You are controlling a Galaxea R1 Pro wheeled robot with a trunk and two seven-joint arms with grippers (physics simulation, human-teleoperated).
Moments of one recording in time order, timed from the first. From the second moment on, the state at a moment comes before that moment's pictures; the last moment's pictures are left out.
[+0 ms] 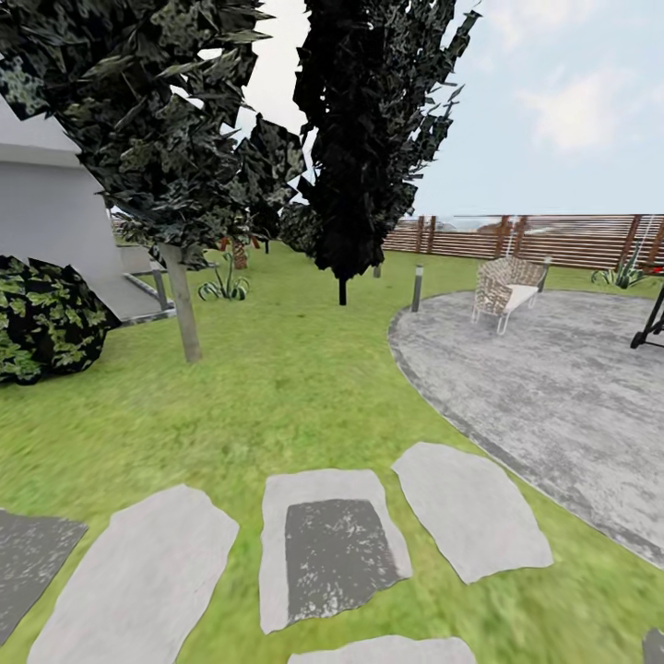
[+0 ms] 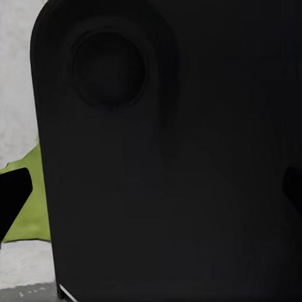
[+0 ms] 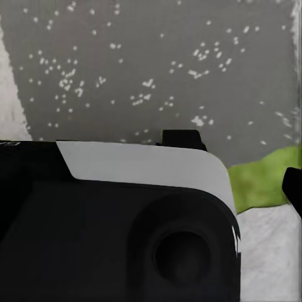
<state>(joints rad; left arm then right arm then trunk) 0.00 0.01 0.02 -0.03 0.02 0.01 -0.10 -0.08 0.01 0.00 -0.07 0.00 -0.14 0.01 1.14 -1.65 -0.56</state>
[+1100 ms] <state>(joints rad) 0.00 0.01 0.02 -0.03 0.03 0.01 -0.09 -0.08 0.01 0.00 -0.07 0.00 -0.14 0.01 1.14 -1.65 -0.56</state>
